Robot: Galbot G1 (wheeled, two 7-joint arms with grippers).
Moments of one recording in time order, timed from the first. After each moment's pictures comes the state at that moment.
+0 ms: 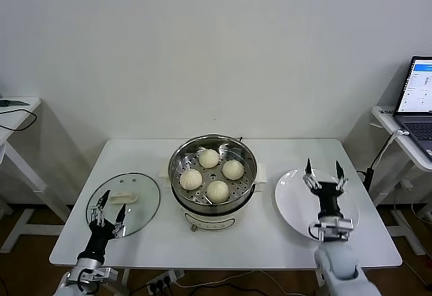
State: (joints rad) left arm 1.48 -1.25 -0.65 -1.70 0.98 -0.21 -0.23; right arm -1.22 1.21 0.47 1.57 0.28 0.39 0.26
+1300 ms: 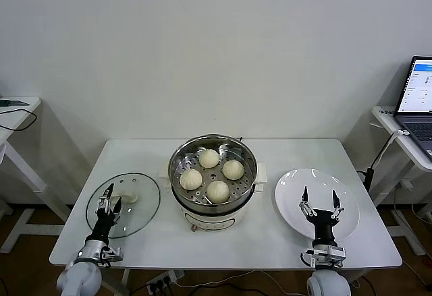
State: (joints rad) left arm 1.23 -1.26 -0.62 -1.38 1.24 -0.15 -0.29; right arm -1.33 1.32 0.52 1.55 0.19 0.40 0.25
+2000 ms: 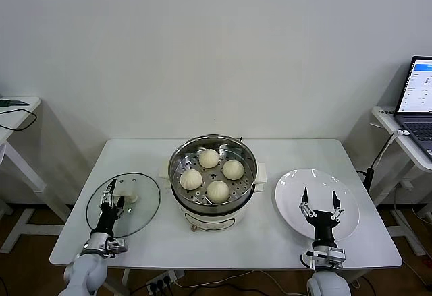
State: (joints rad) left arm 1.17 -1.27 -0.59 -1.33 1.21 -0.12 -0.28; right arm -1.34 1.33 0.53 1.55 0.17 0.40 0.25
